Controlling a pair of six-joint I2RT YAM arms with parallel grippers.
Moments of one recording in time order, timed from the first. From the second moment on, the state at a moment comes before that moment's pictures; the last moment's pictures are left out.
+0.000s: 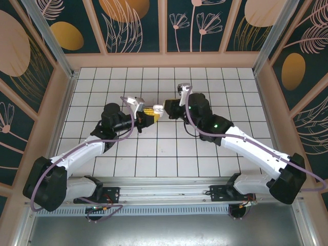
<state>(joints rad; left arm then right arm) -0.49 1.24 0.65 0.43 0.66 -0.23 0.81 1.22 1.06 -0.15 0.06 0.55</state>
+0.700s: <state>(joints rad) -0.49 1.19 0.57 0.19 0.26 -0.24 0.63 1.81 0.95 -0.18 -0.32 0.67</state>
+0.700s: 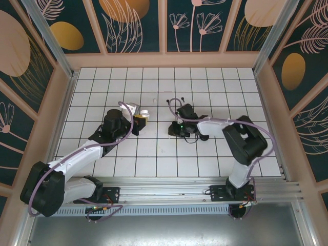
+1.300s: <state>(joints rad) -0.49 1.18 0.56 0.18 0.25 -0.24 0.77 1.71 1.11 -0.42 0.01 0.62</state>
